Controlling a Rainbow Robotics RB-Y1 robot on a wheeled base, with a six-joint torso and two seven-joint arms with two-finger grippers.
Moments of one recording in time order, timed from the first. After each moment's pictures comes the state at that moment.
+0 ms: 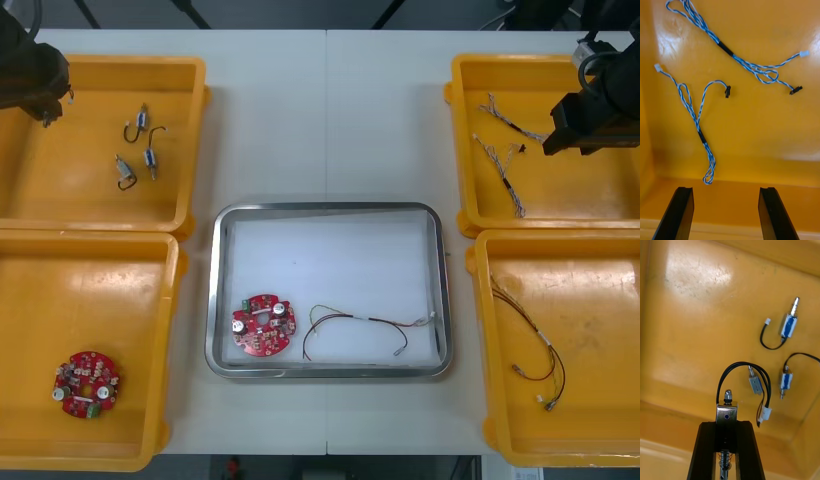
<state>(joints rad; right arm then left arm) -0.96 -0.88 0.30 -1.19 -0.96 1.57 1.38 -1.09 0.94 -0.35 -1.10 0.93 1.62 -1.10</state>
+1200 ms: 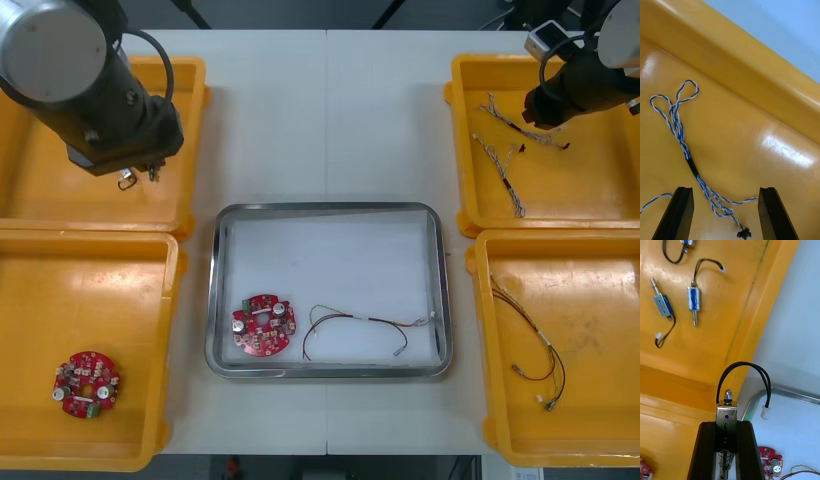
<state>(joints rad) -1.14 -0.71 0.41 -0.66 -0.85 0.98 2.09 -0.85 0.79 -0.33 -1.84 0.80 1.84 -0.52</state>
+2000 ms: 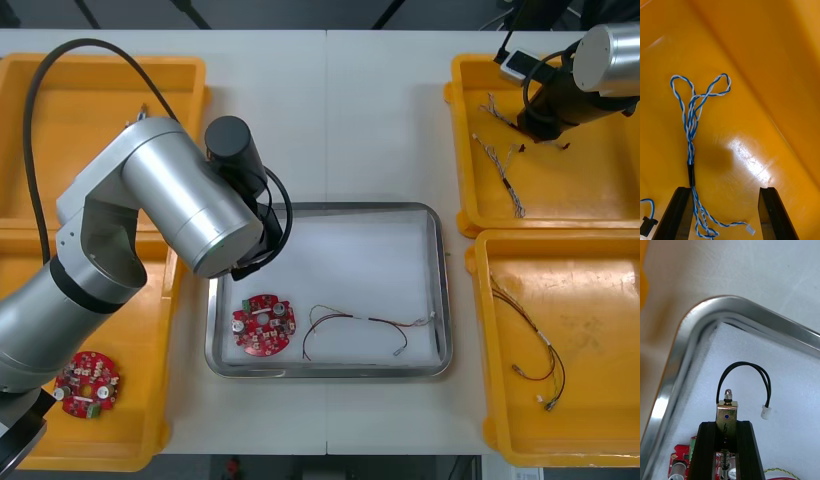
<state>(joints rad) -1.14 -0.67 0.46 -0.59 -0.82 0.87 2.42 -0.62 0.47 -0.56 -1.96 0.40 1.77 -0.26</state>
